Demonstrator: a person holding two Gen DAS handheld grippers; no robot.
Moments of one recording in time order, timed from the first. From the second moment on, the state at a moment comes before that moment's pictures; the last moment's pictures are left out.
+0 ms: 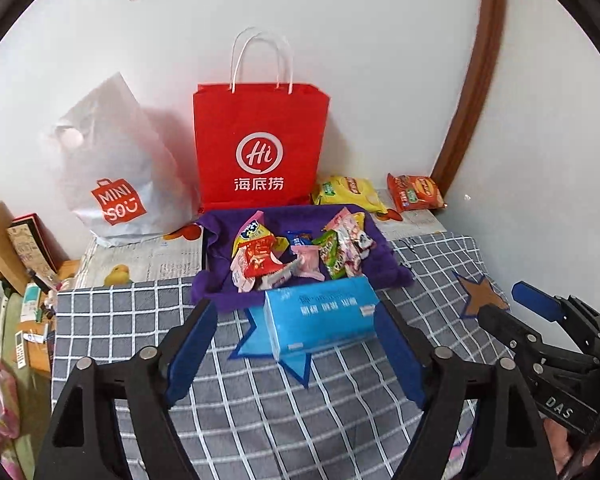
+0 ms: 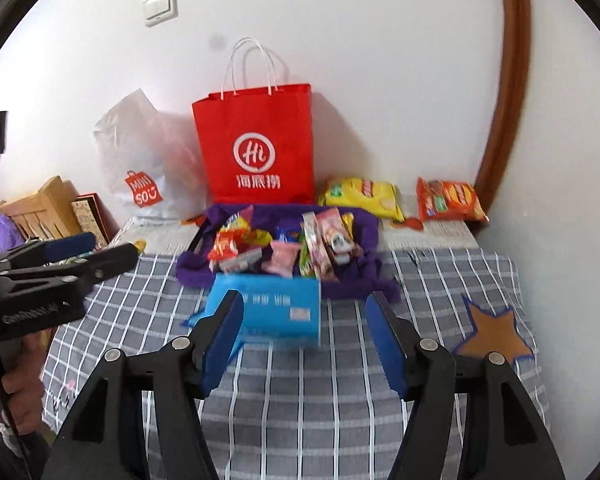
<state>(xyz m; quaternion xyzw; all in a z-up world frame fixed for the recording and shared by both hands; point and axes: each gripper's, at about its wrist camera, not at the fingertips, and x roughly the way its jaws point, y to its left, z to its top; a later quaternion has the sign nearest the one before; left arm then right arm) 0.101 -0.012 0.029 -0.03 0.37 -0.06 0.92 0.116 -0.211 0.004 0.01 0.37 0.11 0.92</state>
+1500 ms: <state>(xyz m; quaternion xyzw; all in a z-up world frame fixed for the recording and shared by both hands) -0.020 -0.023 0.022 -0.03 0.33 -0.02 0.94 -0.002 -0.243 0.000 0.02 0.32 0.08 0.94</state>
